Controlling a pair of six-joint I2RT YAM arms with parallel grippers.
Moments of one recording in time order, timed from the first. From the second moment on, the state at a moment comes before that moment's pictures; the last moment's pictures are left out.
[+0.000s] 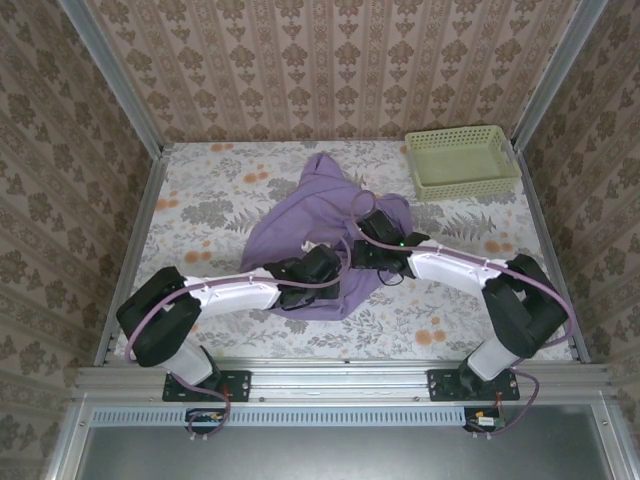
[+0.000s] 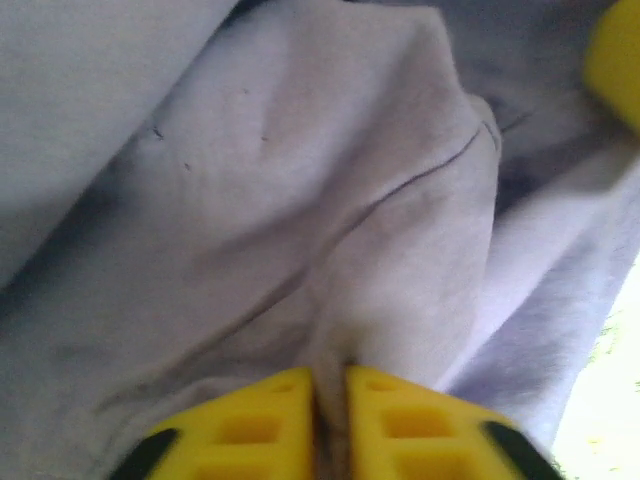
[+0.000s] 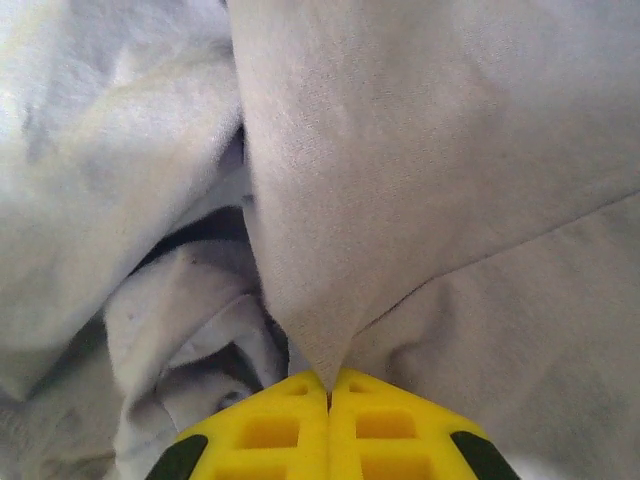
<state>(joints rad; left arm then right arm) -1.00 1.56 0.81 -0.21 -0.11 -0.82 0.63 1.56 0.93 -0.31 0.09 0.63</state>
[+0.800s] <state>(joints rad) -0.96 1.32 0.72 -0.31 -0.14 -0.67 0.72 1.12 0.43 -0.19 0.10 0.82</state>
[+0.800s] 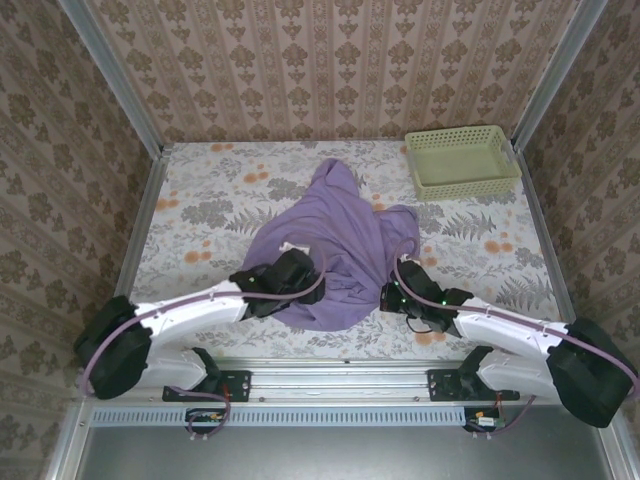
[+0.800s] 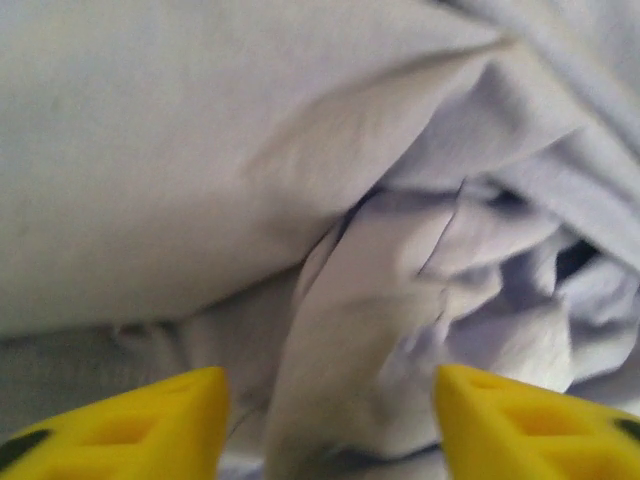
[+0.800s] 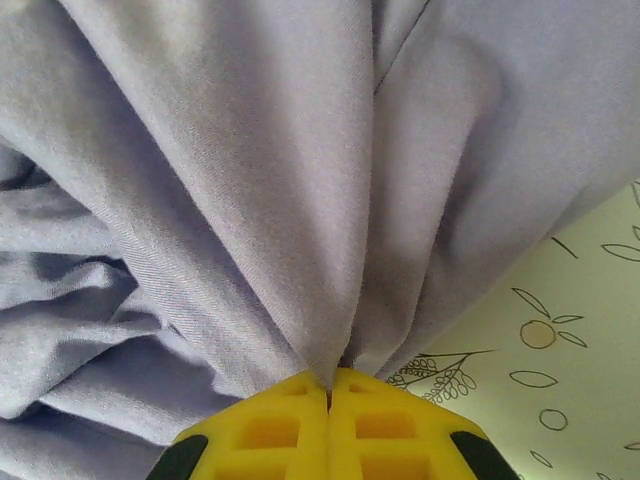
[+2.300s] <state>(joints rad) -0.99 1.17 0.49 -0.12 -0.08 -0.66 0.79 1.21 0.58 -0.36 0.25 0.73</state>
